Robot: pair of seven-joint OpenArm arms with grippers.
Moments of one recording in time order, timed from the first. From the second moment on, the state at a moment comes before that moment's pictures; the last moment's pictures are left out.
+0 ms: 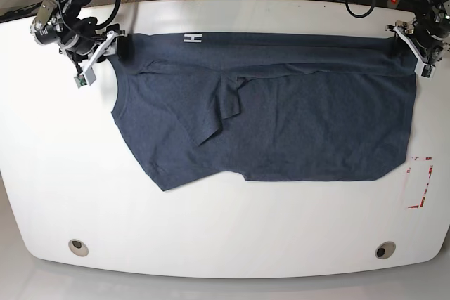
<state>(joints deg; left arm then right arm) 20.6 -21.4 -37.5 86.8 -15.2 -43.2 43.3 -12.1 8.7 35.0 94.5 31.1 41.1 -74.0</state>
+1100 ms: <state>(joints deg) 29.2 -20.8 -37.2 99.7 -12.8 -43.2 50.4 -20.2 16.2 34.7 97.4 34.1 41.1 -75.1</state>
